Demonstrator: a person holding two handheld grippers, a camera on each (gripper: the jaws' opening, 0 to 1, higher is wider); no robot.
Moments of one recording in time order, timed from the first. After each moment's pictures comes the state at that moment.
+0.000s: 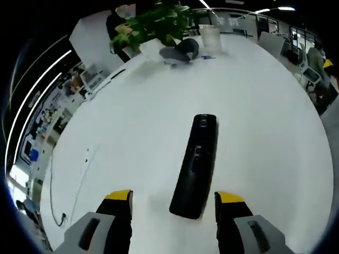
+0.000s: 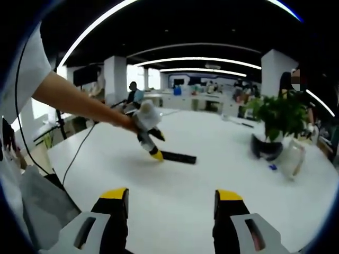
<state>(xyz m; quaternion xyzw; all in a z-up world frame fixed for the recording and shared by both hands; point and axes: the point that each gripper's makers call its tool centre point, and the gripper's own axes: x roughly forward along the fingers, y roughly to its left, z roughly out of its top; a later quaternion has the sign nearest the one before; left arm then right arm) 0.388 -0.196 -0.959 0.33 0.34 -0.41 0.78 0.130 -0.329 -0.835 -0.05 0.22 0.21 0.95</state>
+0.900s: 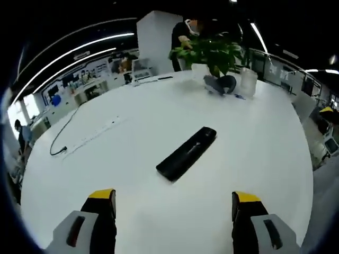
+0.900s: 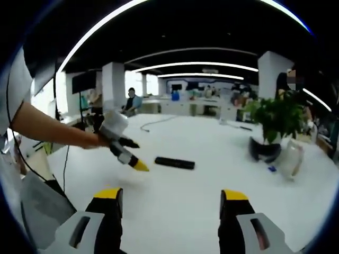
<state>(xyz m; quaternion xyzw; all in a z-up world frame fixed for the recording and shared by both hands) 0.309 -0.159 -0.925 0.13 0.31 -0.33 0.88 0.133 -0.330 -0.825 -0.03 0.20 0.20 0.96</state>
